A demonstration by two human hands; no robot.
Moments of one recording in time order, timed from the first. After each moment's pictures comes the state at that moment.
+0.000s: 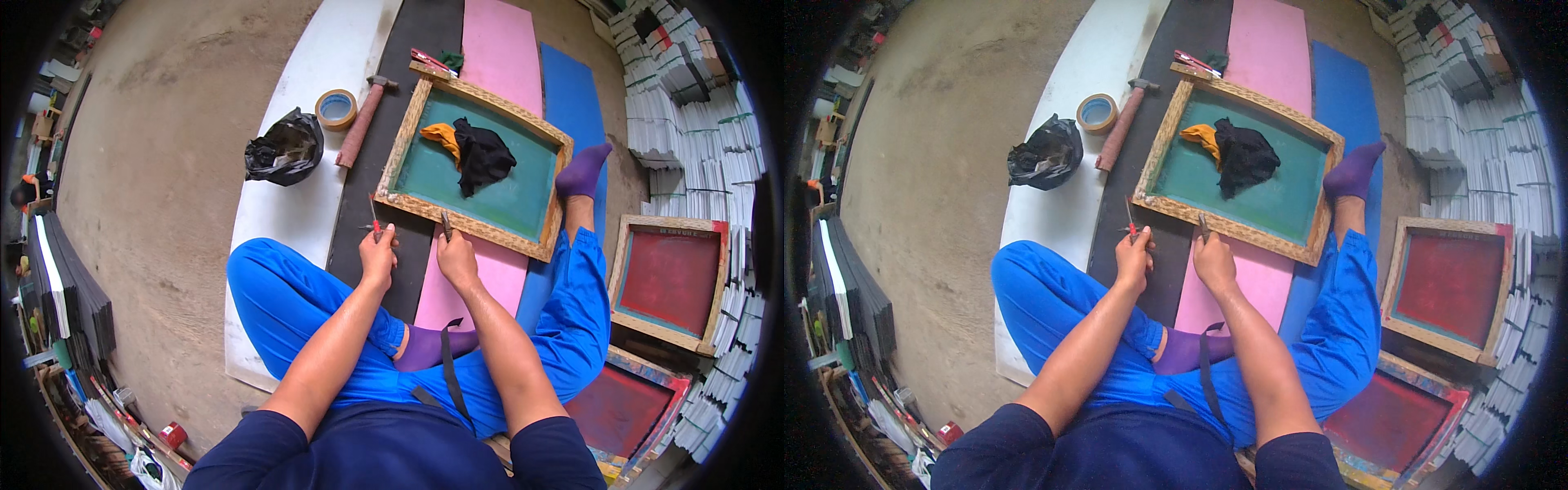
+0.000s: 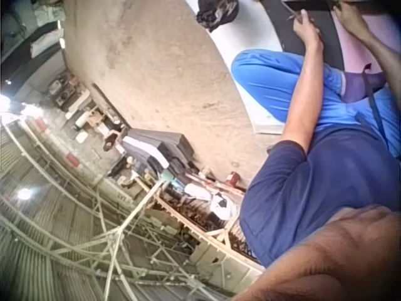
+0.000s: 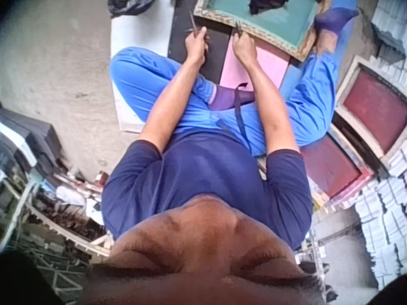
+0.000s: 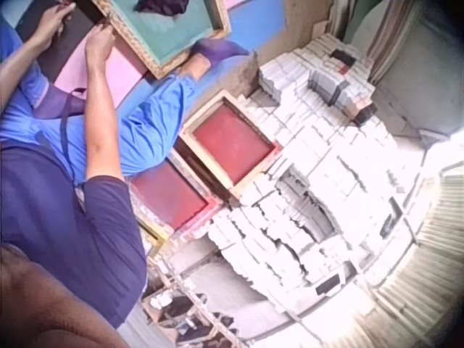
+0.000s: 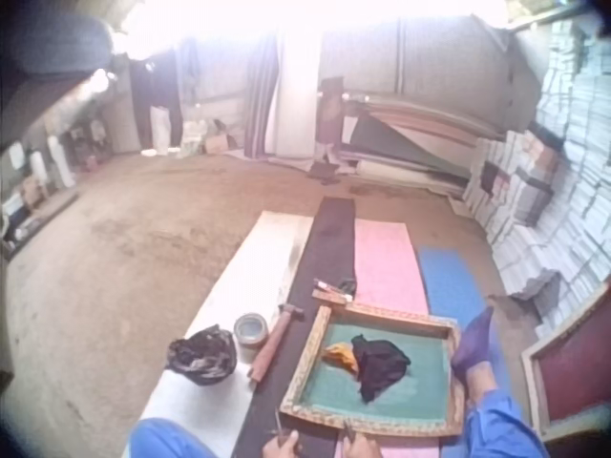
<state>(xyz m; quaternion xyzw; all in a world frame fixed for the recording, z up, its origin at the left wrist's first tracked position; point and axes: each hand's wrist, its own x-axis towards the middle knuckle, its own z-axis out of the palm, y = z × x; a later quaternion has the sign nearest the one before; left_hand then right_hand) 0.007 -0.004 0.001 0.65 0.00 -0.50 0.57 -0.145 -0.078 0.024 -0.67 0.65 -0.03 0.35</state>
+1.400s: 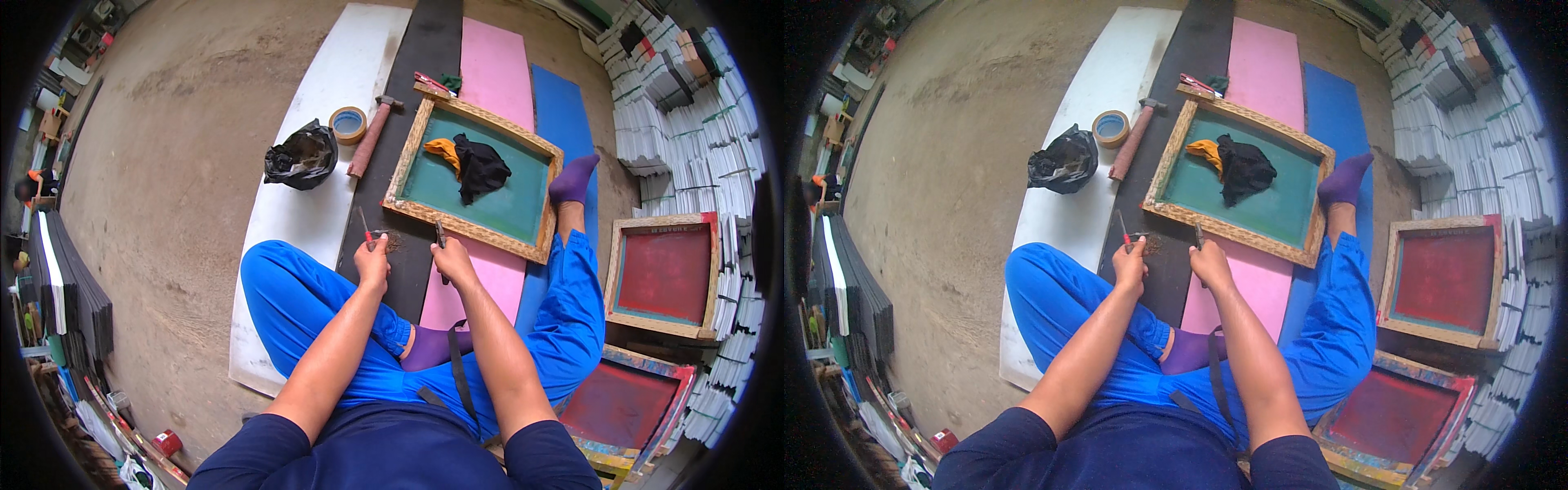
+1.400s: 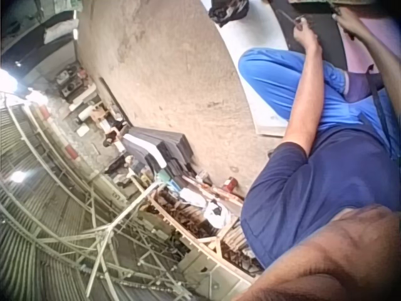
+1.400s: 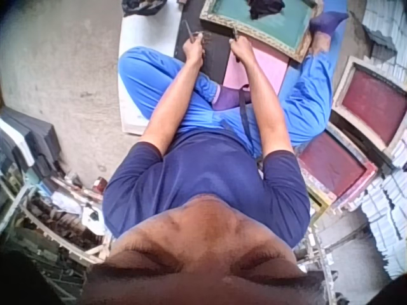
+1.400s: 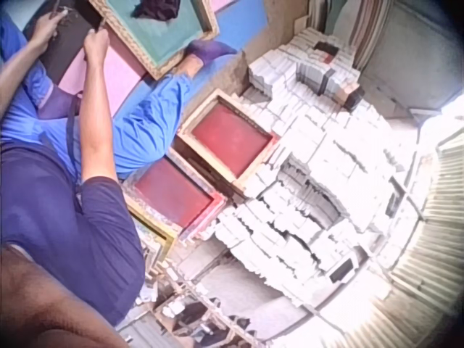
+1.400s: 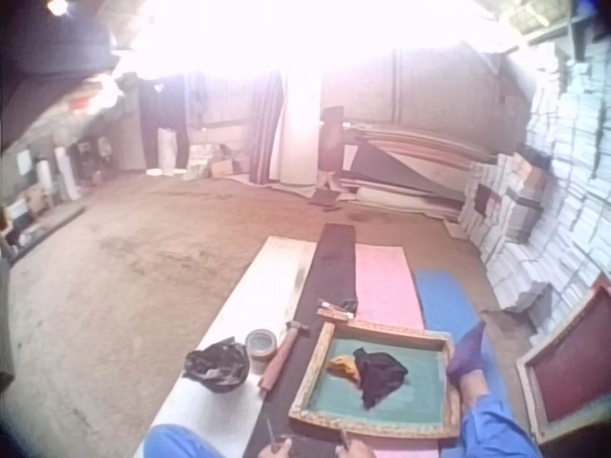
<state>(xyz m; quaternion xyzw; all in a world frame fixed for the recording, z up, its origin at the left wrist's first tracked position) 0.021 0.018 0.001 0.69 0.01 -0.45 0.56 -0.129 -0.070 0.063 -0.61 0.63 0.00 0.48</state>
